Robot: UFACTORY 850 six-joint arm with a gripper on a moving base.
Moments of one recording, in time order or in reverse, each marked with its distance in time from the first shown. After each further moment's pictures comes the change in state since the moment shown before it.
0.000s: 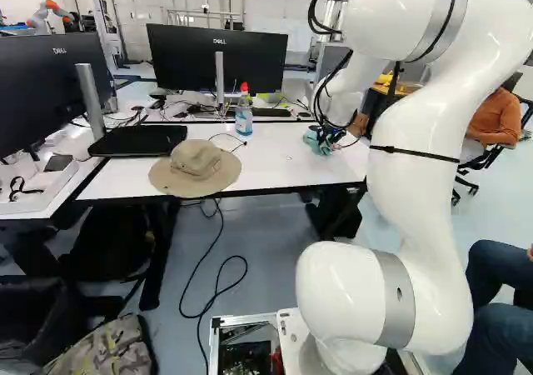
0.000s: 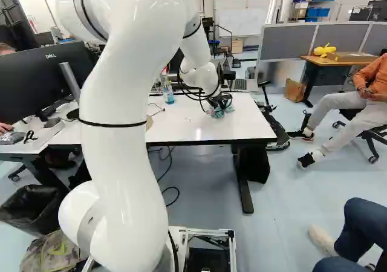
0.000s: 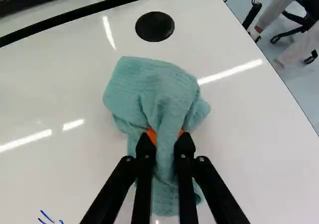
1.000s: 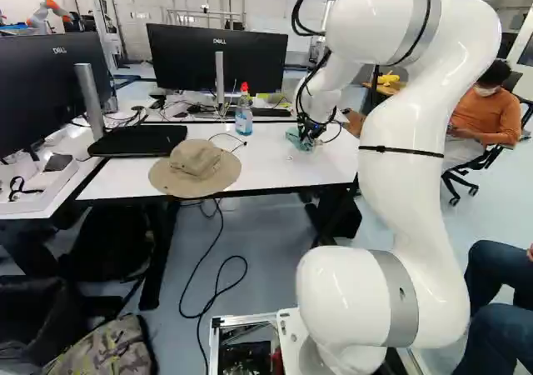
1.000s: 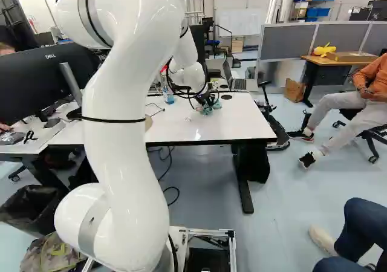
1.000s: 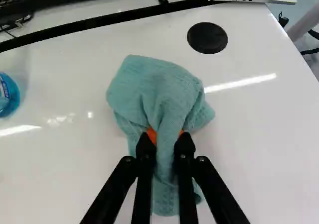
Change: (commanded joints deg) arm 7.0 -1.1 -1.5 0.0 0.0 0.0
